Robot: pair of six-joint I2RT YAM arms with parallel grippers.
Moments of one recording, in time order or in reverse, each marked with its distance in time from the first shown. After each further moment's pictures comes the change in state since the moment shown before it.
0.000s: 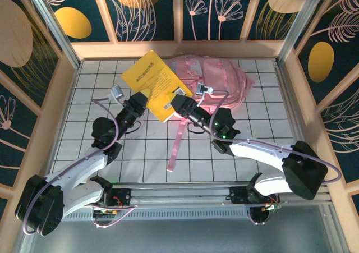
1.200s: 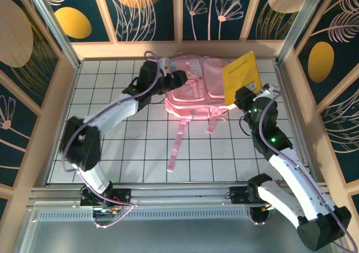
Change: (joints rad) left arm -0.036 0.741 0.904 -1.005 0.066 0.499; right arm -0.504 -0.530 0.056 -1.110 0.403 -0.238
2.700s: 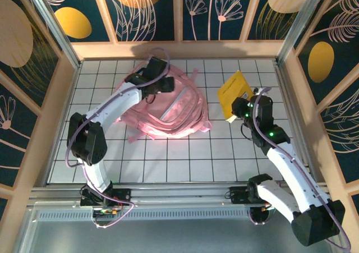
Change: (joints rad) left arm -0.020 0.035 0.245 -0.613 -0.466 0.372; right arm -0.072 0.083 -0.008 -0.169 -0.216 -0.138
